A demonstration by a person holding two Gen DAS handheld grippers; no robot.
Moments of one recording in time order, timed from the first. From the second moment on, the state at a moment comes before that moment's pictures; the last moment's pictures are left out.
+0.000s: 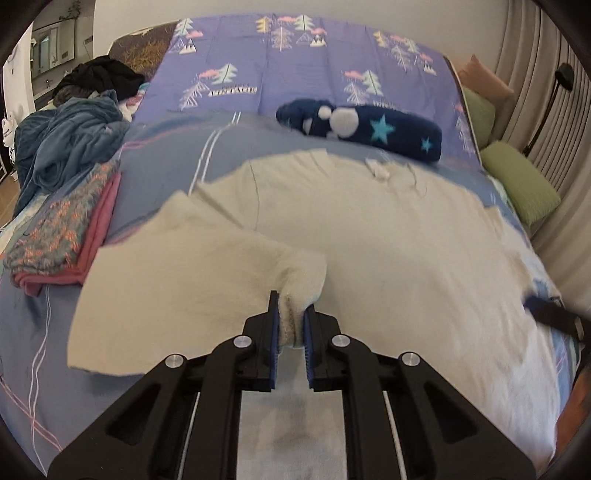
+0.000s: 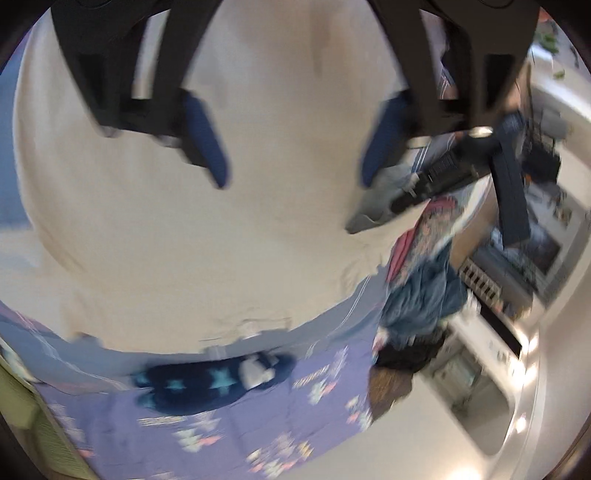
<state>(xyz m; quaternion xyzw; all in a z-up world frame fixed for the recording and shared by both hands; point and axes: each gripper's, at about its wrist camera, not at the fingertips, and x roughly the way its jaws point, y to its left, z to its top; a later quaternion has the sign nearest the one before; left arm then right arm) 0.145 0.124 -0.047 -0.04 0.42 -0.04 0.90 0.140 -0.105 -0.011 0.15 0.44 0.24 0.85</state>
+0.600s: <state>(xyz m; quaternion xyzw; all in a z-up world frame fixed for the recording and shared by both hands) 0.139 0.137 -0.072 -0.05 0.45 -0.03 0.89 0.265 0.053 -0.071 0.18 0.60 0.29 0.73</state>
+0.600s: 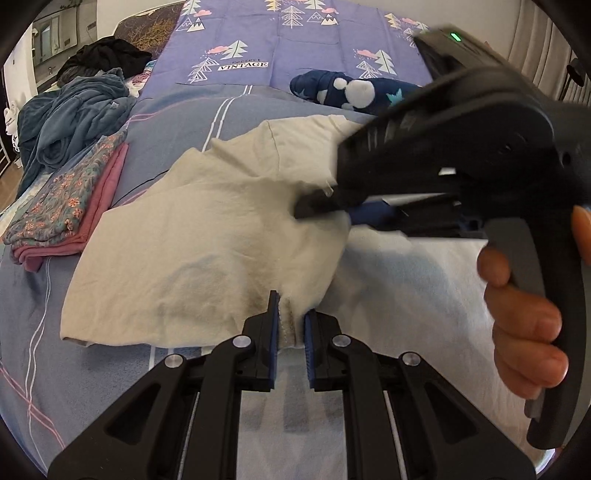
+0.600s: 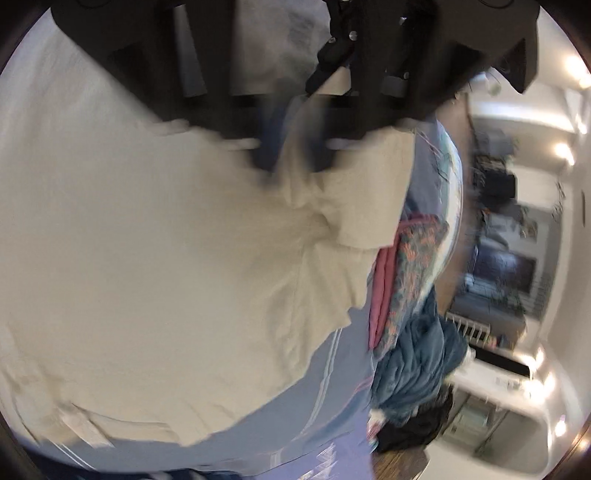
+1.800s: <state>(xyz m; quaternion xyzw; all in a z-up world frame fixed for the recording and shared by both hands) 0.222 -0.129 -0.025 0.00 0.44 -0.26 0.86 0.283 -0.226 0.005 0.11 0.44 0.12 0.88</state>
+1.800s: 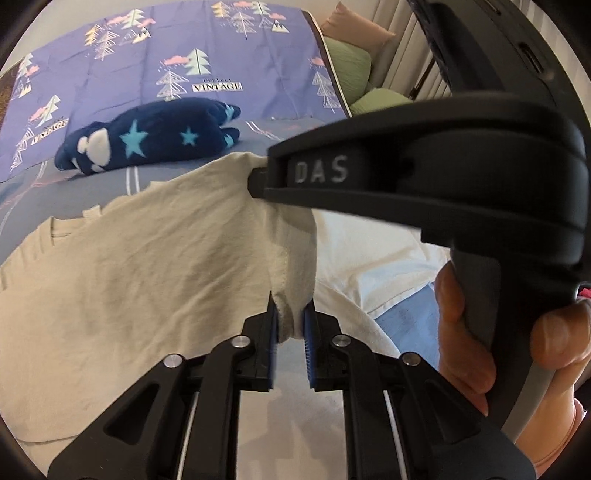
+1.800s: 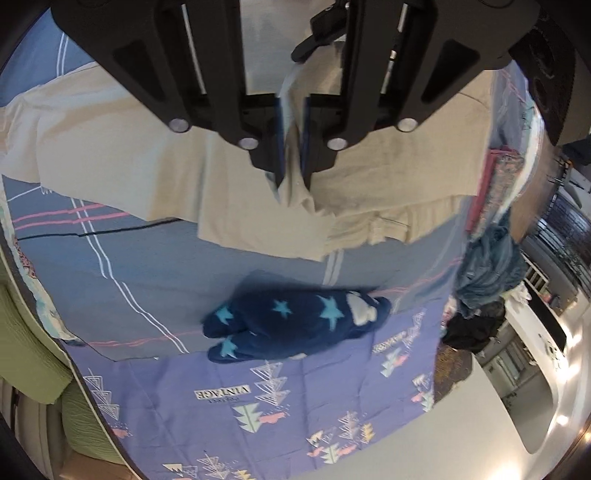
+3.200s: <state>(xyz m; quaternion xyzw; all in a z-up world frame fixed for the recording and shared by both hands) 0.149 0.224 -0.091 -0.24 0.40 -0.12 0.88 0.318 0.216 -0.031 -0.22 0.49 0.28 0.80</state>
